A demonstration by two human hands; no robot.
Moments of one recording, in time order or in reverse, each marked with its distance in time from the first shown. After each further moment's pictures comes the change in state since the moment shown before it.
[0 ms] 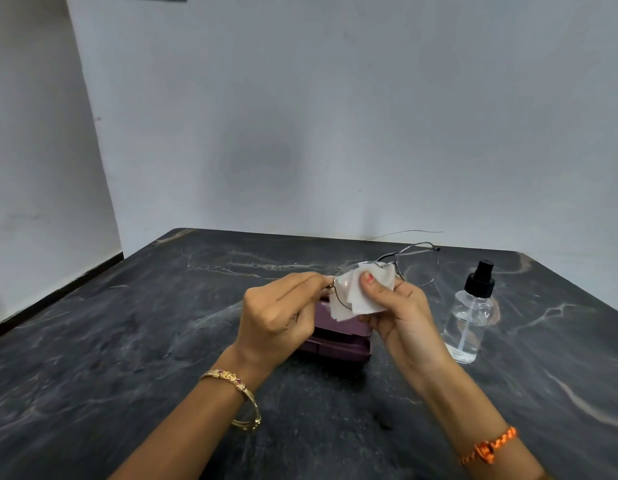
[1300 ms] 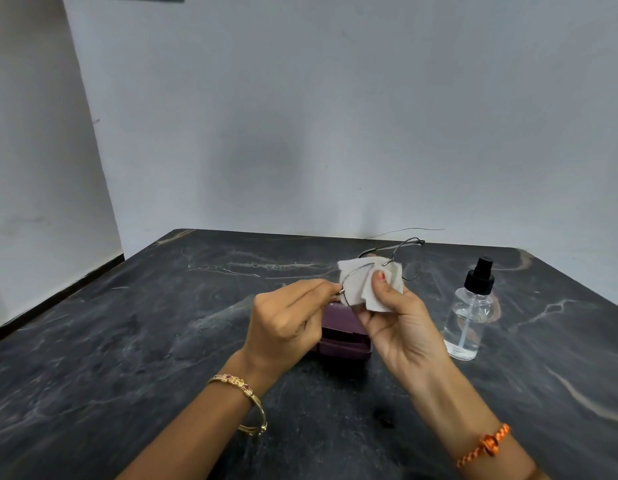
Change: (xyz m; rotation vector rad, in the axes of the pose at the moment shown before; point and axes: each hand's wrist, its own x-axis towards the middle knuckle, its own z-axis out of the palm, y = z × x) left_hand -0.004 0.005 0.005 -0.030 -0.045 0.022; right_hand 0.004 0.004 0.005 0.475 0.153 0.047
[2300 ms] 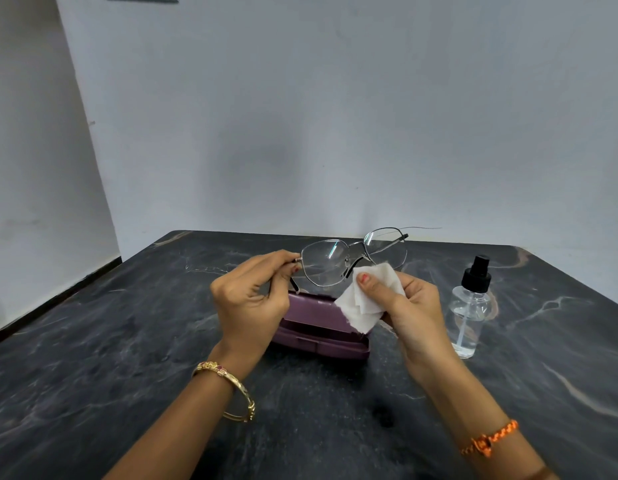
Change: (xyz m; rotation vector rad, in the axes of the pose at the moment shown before) left_hand 0.013 -0.010 -0.014 -0.064 0.259 -0.300; right_hand 0.002 -0.009 -0.014 -0.695 0.051 -0.200
